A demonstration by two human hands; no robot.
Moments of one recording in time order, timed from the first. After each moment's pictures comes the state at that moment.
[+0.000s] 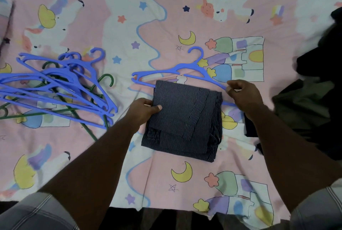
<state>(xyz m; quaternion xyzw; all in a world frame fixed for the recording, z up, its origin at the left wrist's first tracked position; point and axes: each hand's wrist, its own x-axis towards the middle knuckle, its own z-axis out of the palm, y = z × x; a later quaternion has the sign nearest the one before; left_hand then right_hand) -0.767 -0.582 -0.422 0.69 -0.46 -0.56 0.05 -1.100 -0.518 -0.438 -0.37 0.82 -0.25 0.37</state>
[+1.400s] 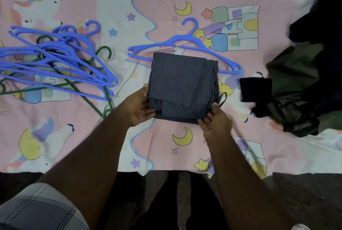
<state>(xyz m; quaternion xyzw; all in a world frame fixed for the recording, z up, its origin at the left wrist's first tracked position) -0.731 -0.515 -0.411 0.66 -0.15 -0.73 0.04 -0.941 -0.388 -0.425 0.28 0.63 -0.53 0.50</state>
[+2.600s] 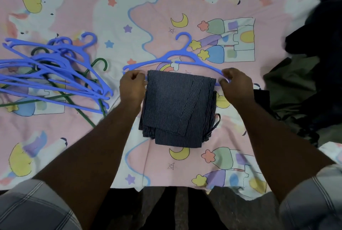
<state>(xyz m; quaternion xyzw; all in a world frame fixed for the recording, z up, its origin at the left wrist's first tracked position) -0.781 -0.574 -0.402 0.70 -0.36 -0.54 0.30 -1.058 -0.480 -0.412 -0.42 0.85 -0.18 0.26</state>
